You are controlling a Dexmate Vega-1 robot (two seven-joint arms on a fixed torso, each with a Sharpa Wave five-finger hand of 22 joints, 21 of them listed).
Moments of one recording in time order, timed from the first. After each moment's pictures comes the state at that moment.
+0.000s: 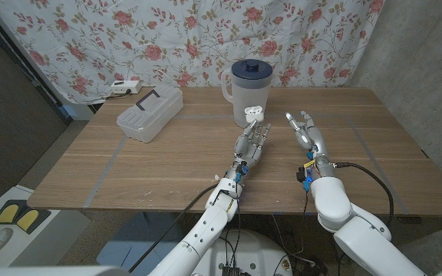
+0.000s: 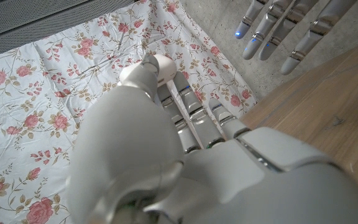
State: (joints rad) left arm 1.09 0.05 0.57 -1.46 -1.31 -0.24 -0.33; left_hand 1.30 0.15 0.31 -0.16 0.19 0.75 -0.20 0.67 0.28 0.73 -0.20 0.65 0.30 0.78 -0.19 0.29 0.35 0.27 0.01 0.22 0.19; right arm -1.46 -0.55 -0.29 -2.25 0.06 -0.23 -0.59; right_hand 0.50 0.08 0.06 -0.05 0.18 -0.04 0.01 0.20 0.19 0.21 0.03 0.48 0.50 0.07 0.06 0.24 0.40 0.21 0.21 0.20 0.17
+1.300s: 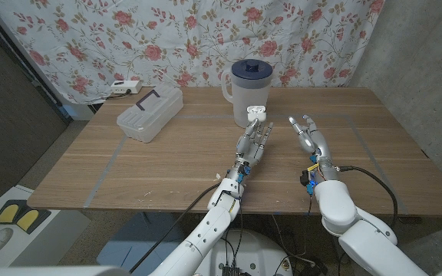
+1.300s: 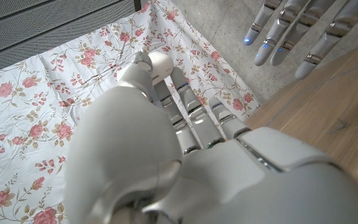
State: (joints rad) left arm 1.07 0.03 0.58 -1.42 -1.29 -0.27 -0.37; left_hand 1.27 0.13 0.27 -0.15 0.18 0.75 -0.20 0.67 0.28 0.74 -0.21 0.71 0.30 0.85 -0.21 0.31 0.38 0.28 0.03 0.22 0.19; right arm -1.49 -0.56 -0.27 -2.25 0.08 -0.22 -0.58; right_hand 0.49 0.08 0.06 -0.06 0.18 -0.04 0.01 0.20 0.19 0.21 0.03 0.48 0.50 0.07 0.05 0.24 0.40 0.21 0.21 0.20 0.17
